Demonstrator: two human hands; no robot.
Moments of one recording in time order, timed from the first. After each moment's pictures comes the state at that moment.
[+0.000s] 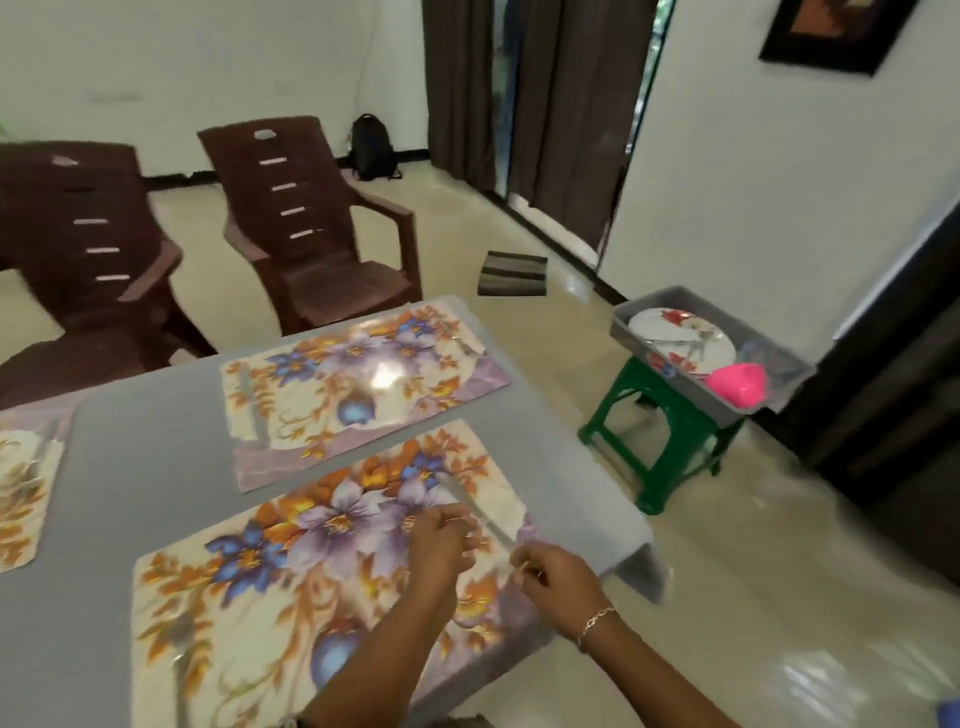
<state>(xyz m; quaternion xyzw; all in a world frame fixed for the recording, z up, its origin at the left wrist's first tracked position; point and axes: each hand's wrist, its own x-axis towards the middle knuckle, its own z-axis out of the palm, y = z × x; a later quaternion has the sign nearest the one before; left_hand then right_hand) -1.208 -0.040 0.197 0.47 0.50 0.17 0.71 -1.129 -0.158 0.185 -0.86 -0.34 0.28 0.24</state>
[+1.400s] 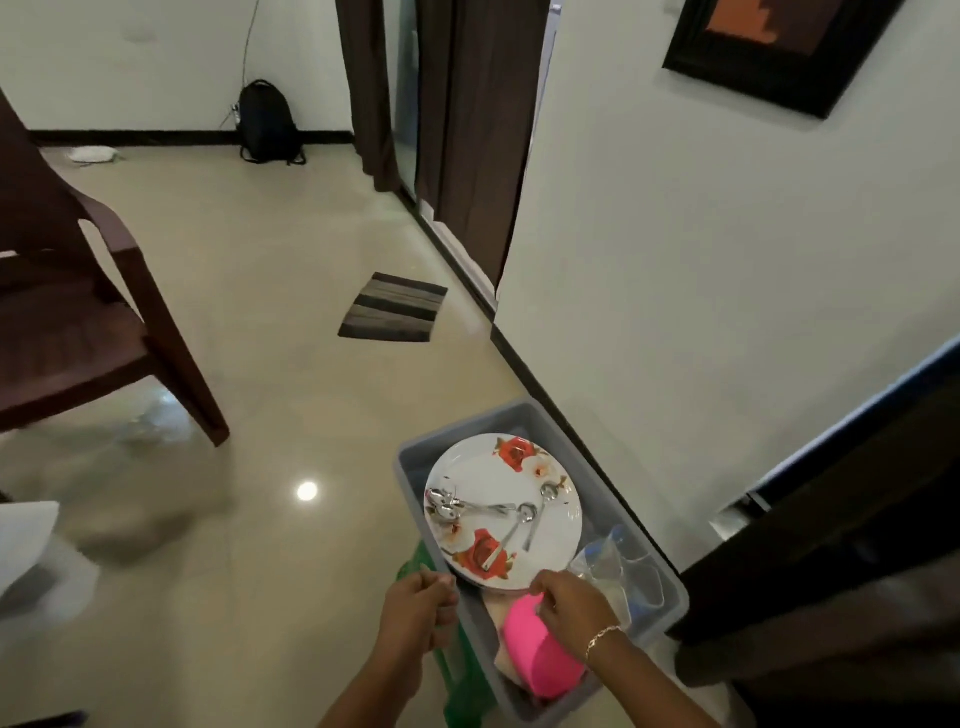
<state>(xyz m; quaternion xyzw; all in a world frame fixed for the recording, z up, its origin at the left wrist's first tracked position) -0.483 -0.076 0.146 0.45 0.51 0.06 0.73 -0.341 -0.203 0.127 -0.89 -0.35 0.29 0.09</state>
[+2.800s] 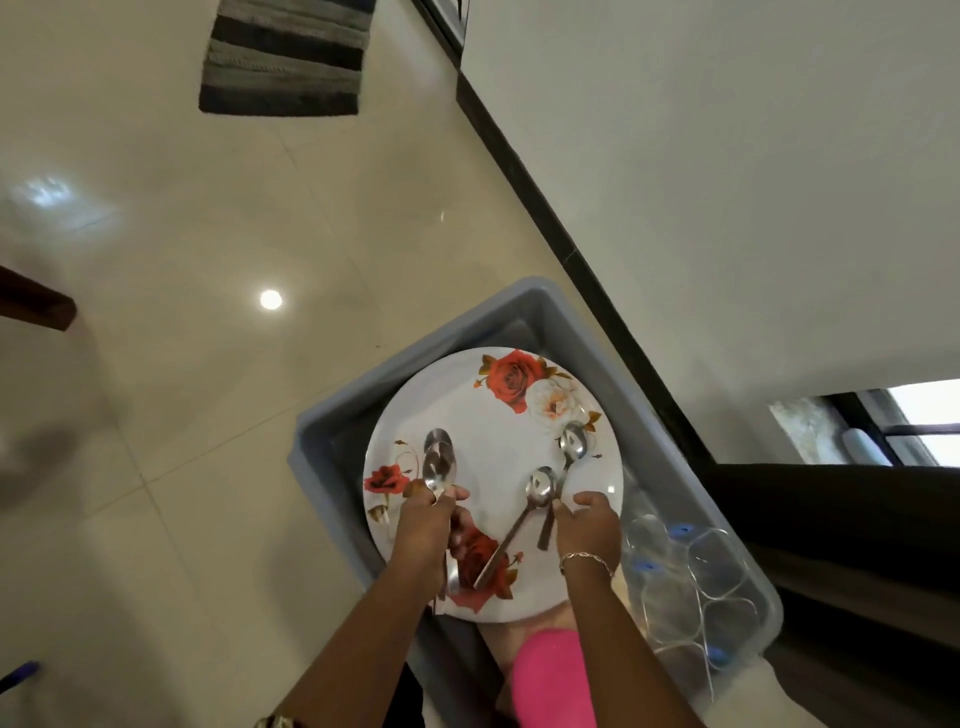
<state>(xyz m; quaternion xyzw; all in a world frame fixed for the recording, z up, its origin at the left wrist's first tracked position) -0.269 0.036 -0.060 0.37 0.60 -0.11 0.70 -0.187 -0.095 -0.084 -0.92 0.19 0.27 0.21</state>
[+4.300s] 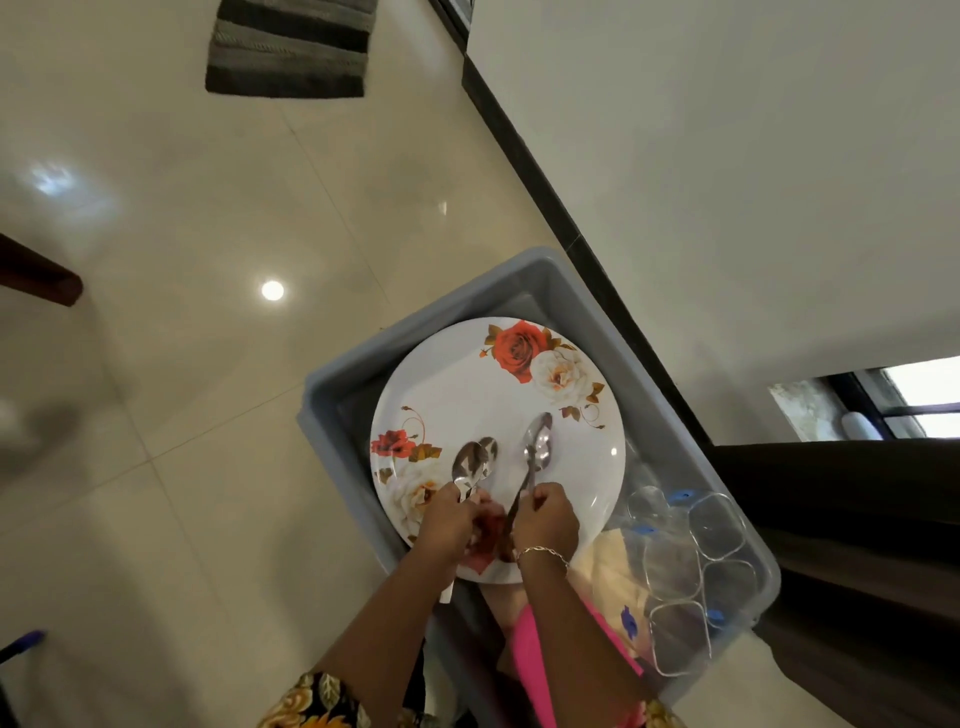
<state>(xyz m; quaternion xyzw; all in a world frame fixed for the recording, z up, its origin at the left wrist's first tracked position) -0.288 0.007 -0.065 0.43 0.54 -0.18 0.70 -0.236 -0.082 -0.097 -0.93 0.13 0.28 0.22</state>
